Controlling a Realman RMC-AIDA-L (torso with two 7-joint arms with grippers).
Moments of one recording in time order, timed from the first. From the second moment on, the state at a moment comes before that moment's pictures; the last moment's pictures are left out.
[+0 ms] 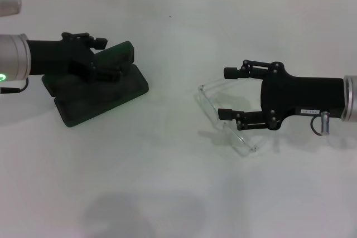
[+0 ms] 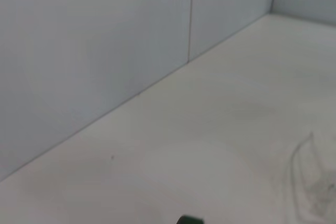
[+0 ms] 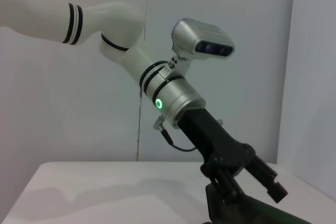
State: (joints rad) left arm -0.52 -2.09 0.87 0.98 2.15 1.32 -1.63; right arm 0.67 1.91 -1.65 -0.27 -0.96 -1.46 0.77
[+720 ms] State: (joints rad) left arm -0.51 -2.09 0.88 0.98 2.25 1.22 -1.65; right arm 0.67 1.93 -1.65 -0.27 -0.96 -1.46 0.77
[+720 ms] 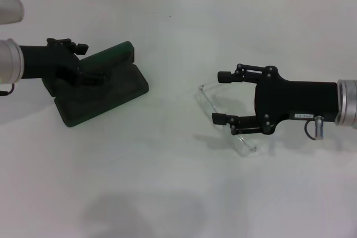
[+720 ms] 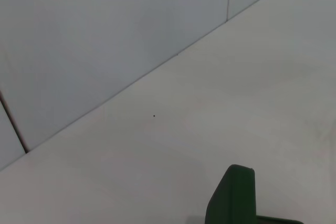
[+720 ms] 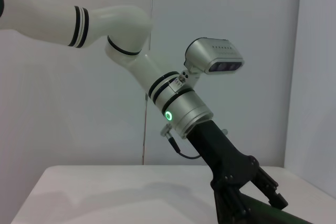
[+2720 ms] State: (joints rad) left arm -0.72 -2.09 1.19 0.86 2.15 1.00 -1.46; right arm 0.61 1.97 -1.66 -0.30 -1.02 -1.52 0.68
